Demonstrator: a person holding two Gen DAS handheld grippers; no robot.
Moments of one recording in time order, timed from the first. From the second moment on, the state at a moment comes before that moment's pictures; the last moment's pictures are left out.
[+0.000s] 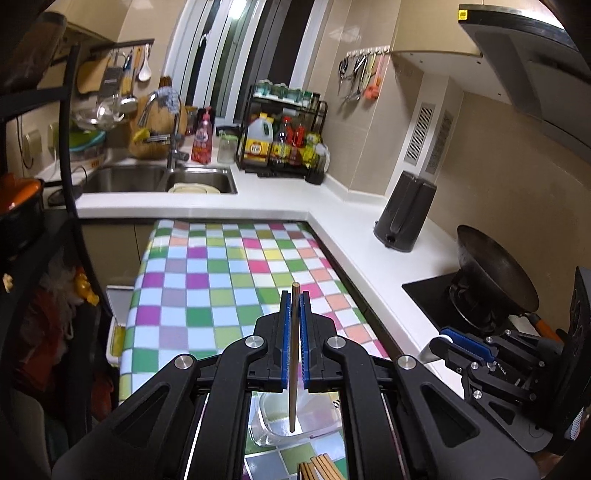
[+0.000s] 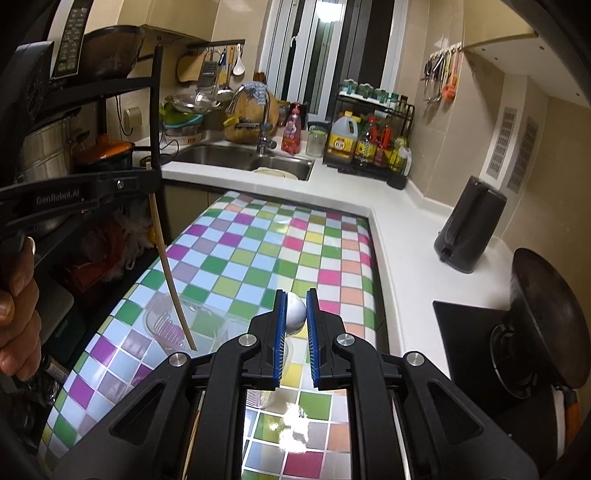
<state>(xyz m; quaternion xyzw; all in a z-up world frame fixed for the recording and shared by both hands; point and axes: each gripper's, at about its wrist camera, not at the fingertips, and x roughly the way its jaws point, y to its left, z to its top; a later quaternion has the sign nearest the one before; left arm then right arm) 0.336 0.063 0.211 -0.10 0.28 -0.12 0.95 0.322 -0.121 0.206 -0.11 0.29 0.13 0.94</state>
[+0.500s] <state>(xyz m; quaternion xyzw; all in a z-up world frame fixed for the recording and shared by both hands) 0.350 0.059 0.174 -0.10 0.32 -0.13 0.93 0.336 -0.110 0.162 -0.11 0.33 0.14 0.93</state>
